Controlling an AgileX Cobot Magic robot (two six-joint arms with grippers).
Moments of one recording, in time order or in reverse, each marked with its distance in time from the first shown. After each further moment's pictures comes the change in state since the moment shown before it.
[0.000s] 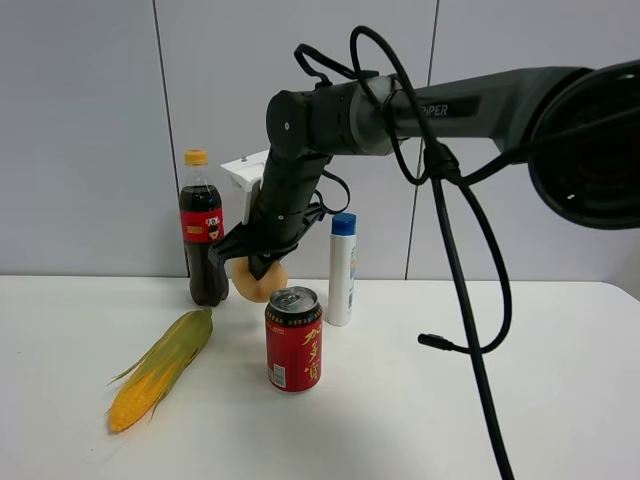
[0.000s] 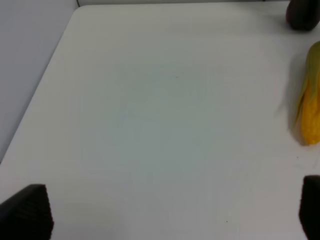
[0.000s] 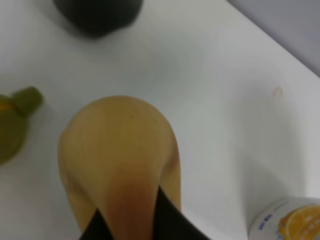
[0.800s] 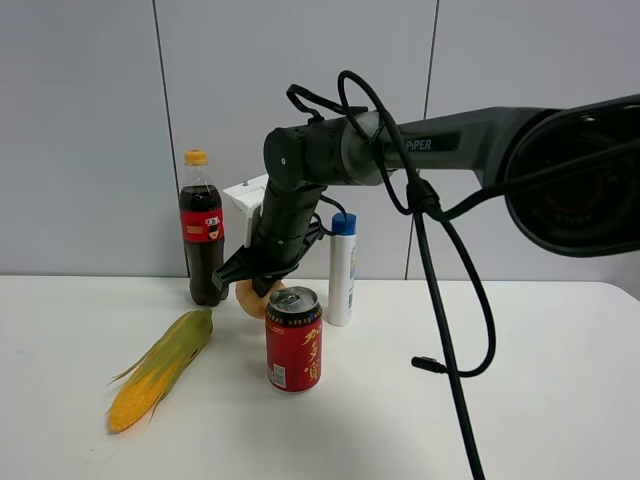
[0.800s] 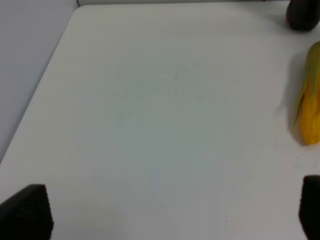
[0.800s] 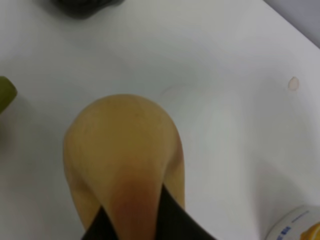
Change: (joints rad) left arm 0.000 0.000 0.000 0.000 0.000 0.000; right arm -0.002 0.052 0.000 -0.023 -0.049 0.015
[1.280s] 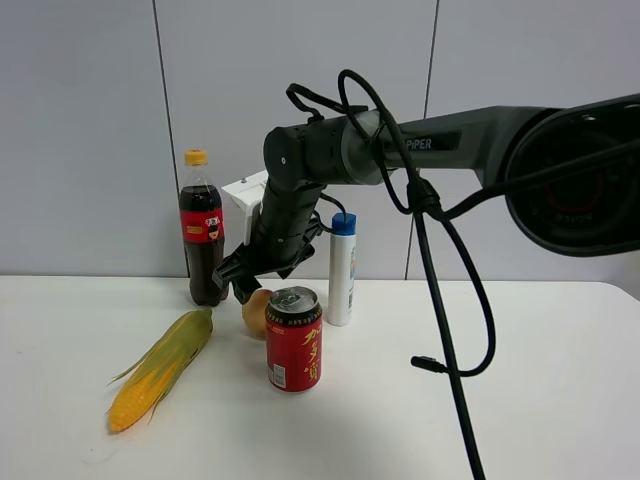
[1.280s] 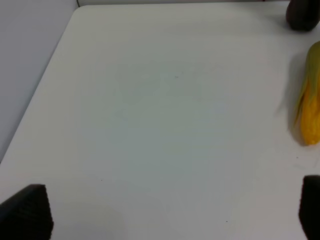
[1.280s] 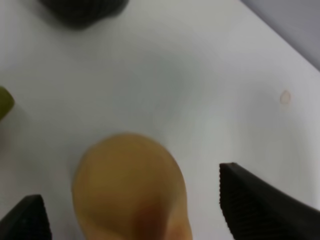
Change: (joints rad) left arm 0.000 0.000 0.000 0.000 0.000 0.000; right arm 0.000 0.000 -0.003 -0.010 -0.026 -0.016
